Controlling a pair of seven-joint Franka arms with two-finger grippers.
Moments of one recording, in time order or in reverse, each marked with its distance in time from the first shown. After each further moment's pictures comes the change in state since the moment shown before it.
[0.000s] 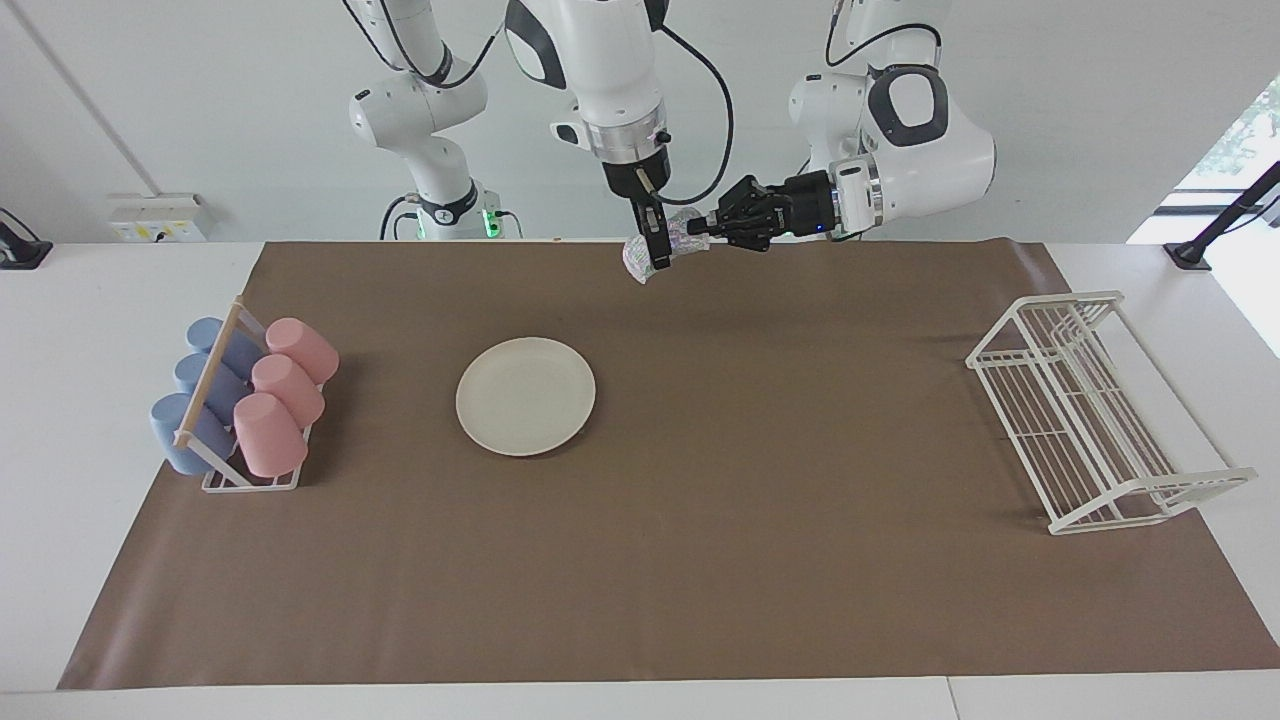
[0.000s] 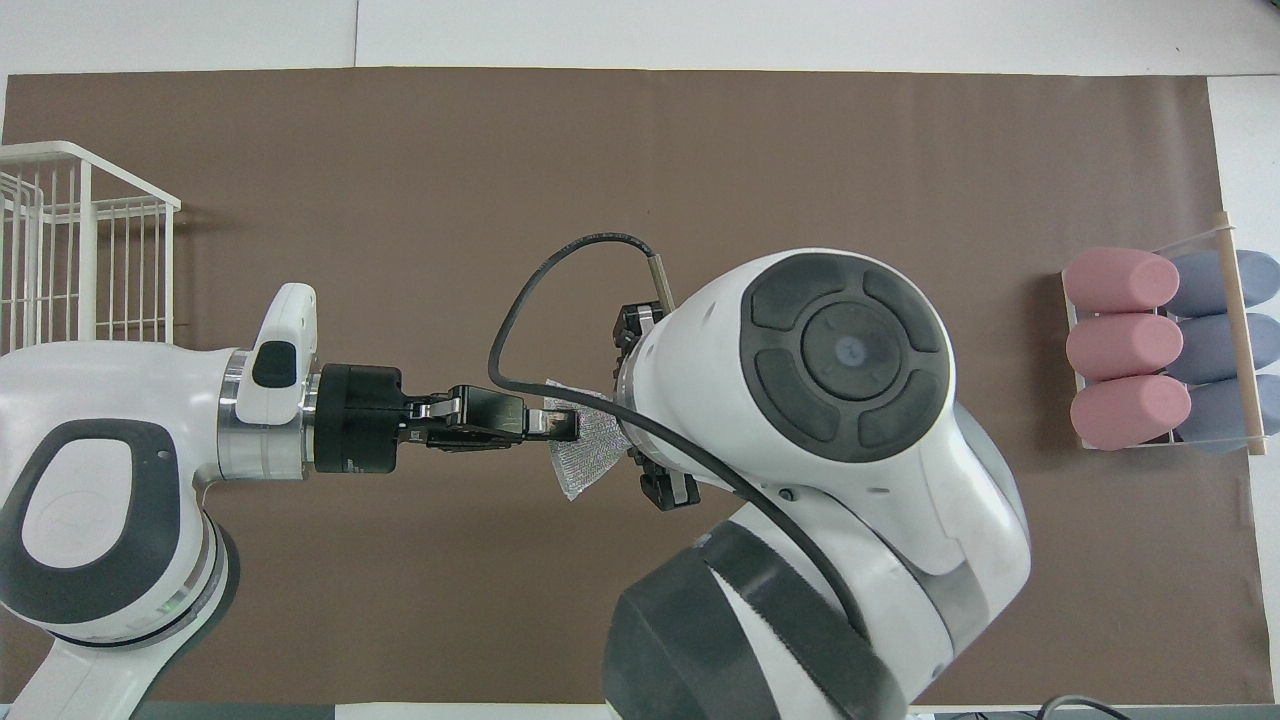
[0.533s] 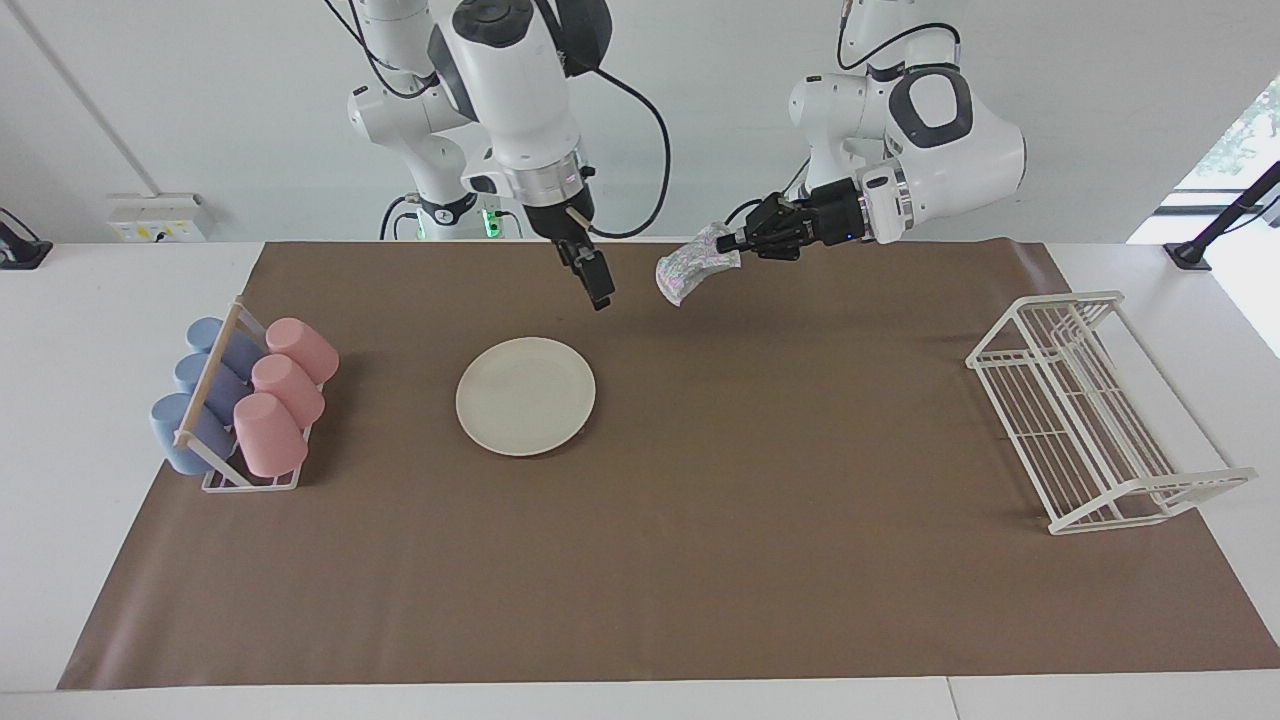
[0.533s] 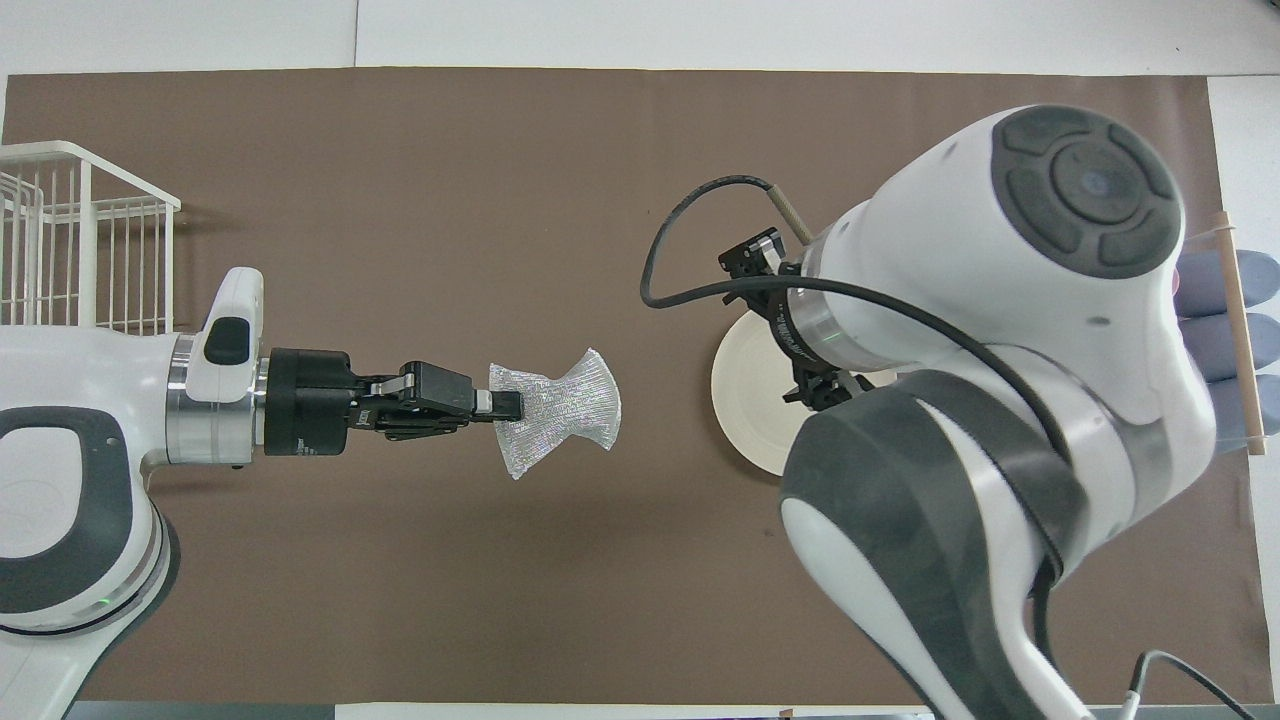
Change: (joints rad) left arm 0.068 -0.002 0.017 0.024 0.202 0.001 -0.129; right arm -0.210 -0.007 -0.005 -0.018 -0.013 -0.079 -0.616
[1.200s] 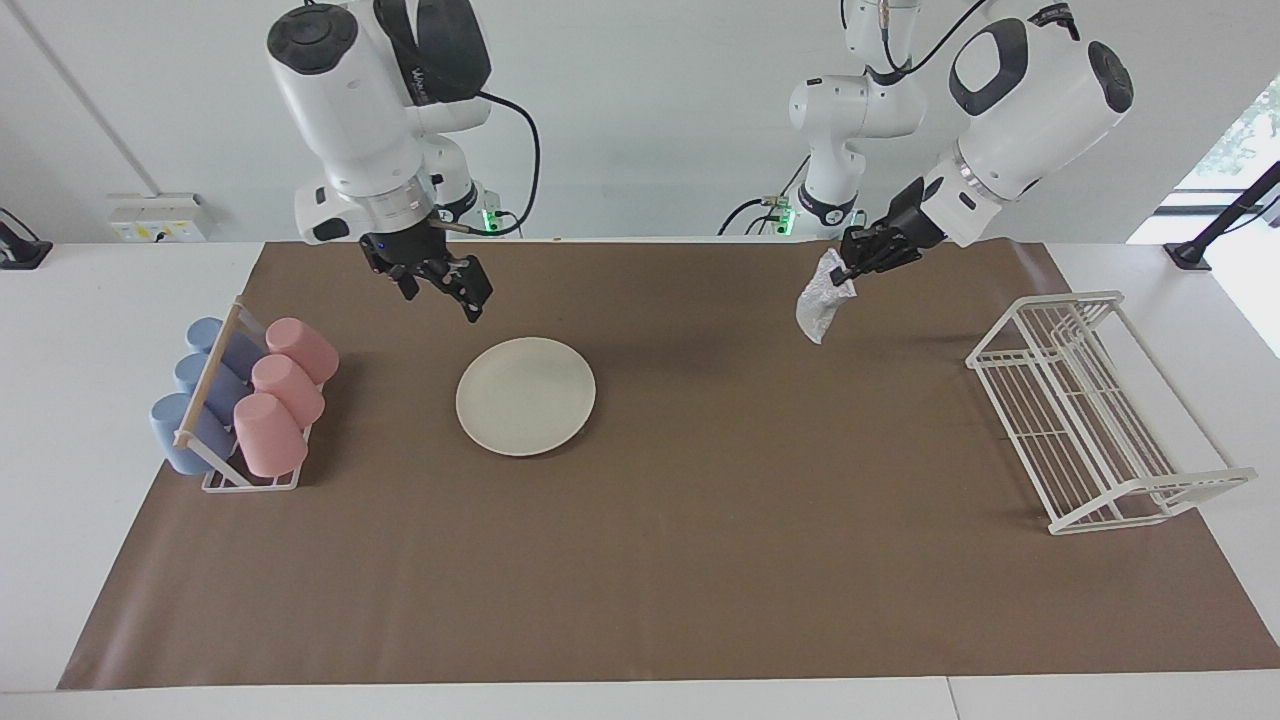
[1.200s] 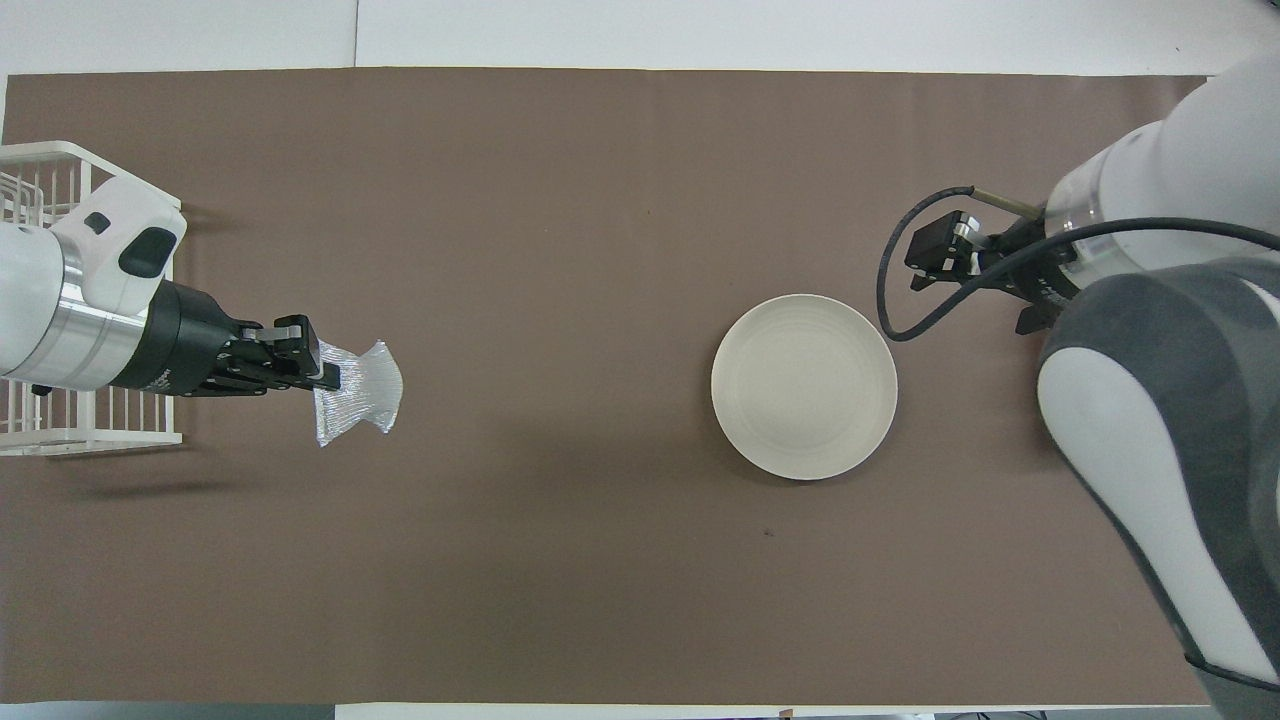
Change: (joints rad) left arm 0.083 0.130 -0.004 0.359 0.845 -0.236 -0.359; right arm -0.244 -0.034 -0.005 -0.001 -0.096 -0.093 -0.838
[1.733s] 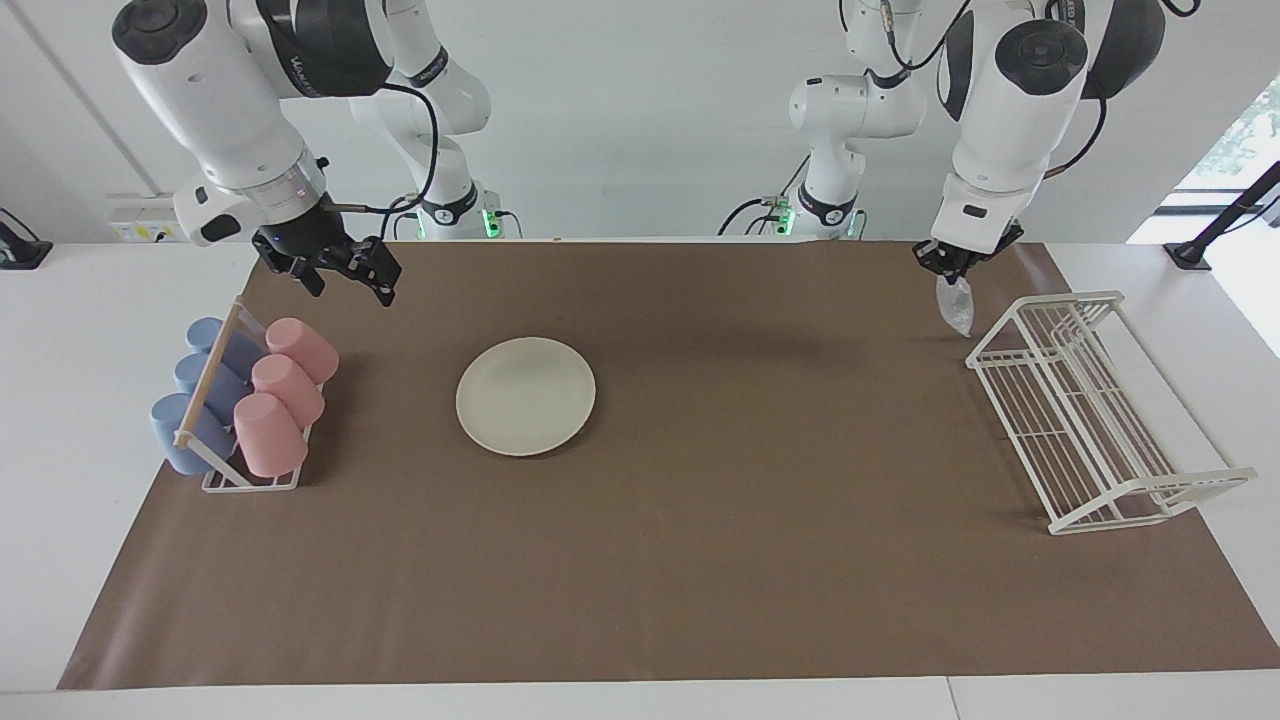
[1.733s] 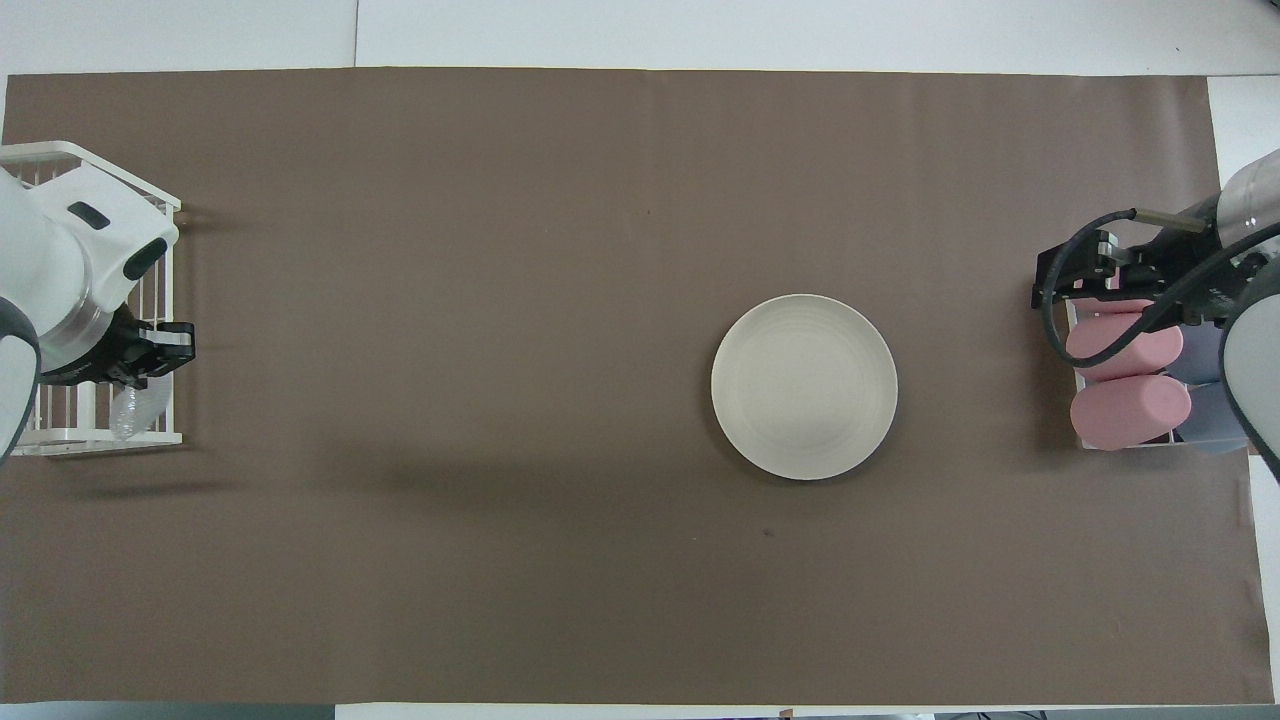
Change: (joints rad) left arm -0.031 0.051 -0.045 0.135 0.705 -0.207 -0.062; right arm -0.124 -0.027 0.001 0.000 -0.013 -0.073 -0.282
